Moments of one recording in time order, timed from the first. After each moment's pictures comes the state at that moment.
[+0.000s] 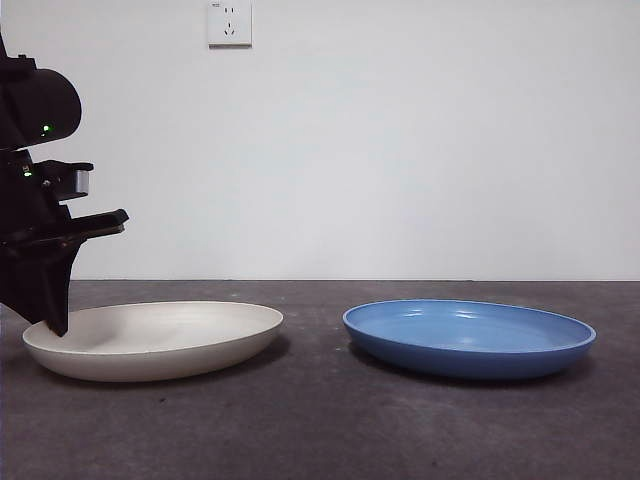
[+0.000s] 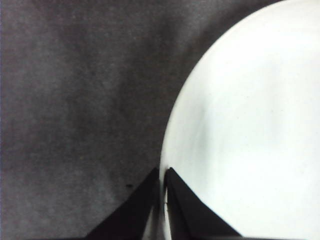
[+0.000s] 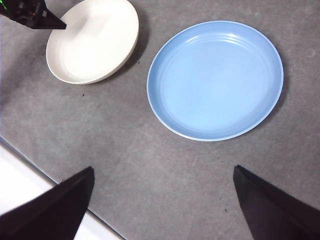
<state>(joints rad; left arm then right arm) -0.15 1.67 1.02 -0.50 0.11 -0.12 0.20 0.81 1.01 -1.06 -0.44 -0.02</state>
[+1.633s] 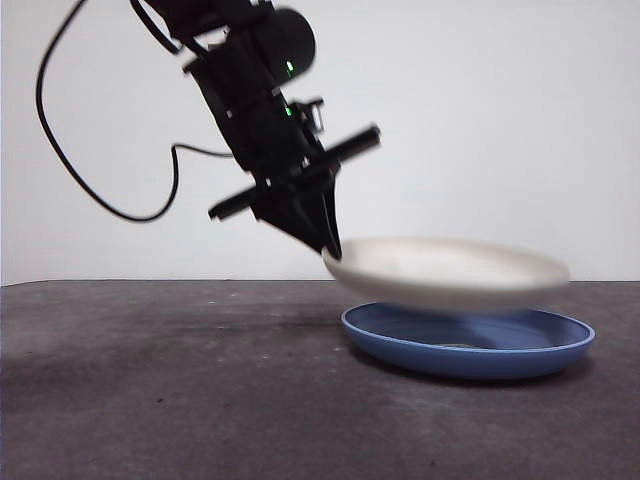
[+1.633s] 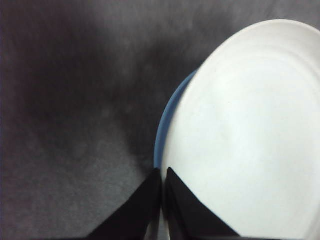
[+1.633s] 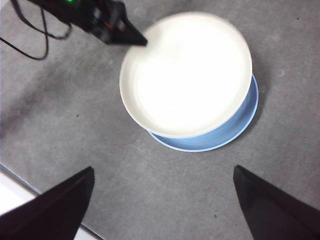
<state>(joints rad) -0.61 1.96 1.55 -0.54 0.20 -0.32 0.20 0.69 1.02 -1.06 -0.39 0.03</state>
